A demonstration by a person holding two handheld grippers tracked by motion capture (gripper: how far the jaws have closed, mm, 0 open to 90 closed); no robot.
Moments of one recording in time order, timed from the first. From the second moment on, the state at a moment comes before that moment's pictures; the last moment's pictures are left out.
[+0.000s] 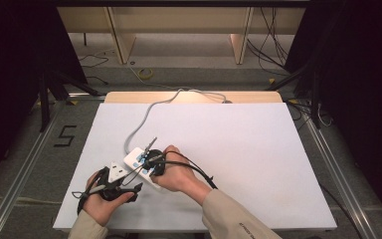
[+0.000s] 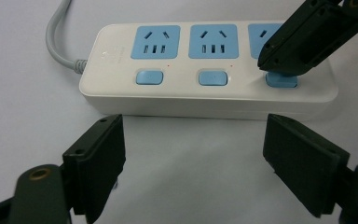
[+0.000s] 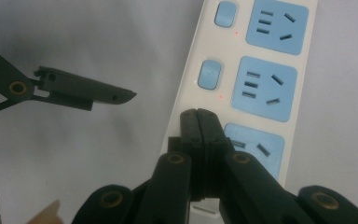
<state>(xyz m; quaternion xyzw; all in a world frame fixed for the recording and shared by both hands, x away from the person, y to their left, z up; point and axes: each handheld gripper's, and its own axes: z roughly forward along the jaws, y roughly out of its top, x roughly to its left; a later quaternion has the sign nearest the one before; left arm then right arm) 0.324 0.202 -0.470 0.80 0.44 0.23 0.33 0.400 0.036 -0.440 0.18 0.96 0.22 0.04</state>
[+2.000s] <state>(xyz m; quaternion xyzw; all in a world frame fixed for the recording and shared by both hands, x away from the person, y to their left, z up) 0.325 0.202 -0.473 0.81 0.44 0.22 0.33 0.406 -0.020 -0.424 0.21 0.93 0.29 0.04</state>
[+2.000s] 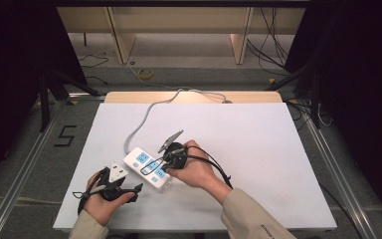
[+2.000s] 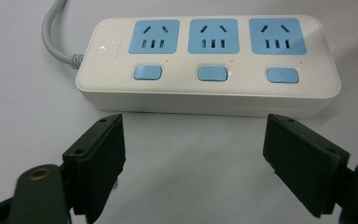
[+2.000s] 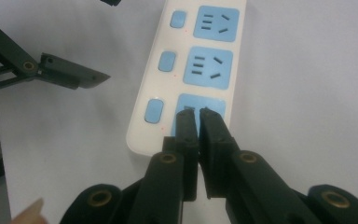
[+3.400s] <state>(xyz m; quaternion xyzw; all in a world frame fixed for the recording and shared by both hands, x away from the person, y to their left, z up) 0.324 0.203 -0.474 0.80 0.45 0.22 0.32 0.398 -0.192 -0.427 0.33 0.87 0.35 0.09</state>
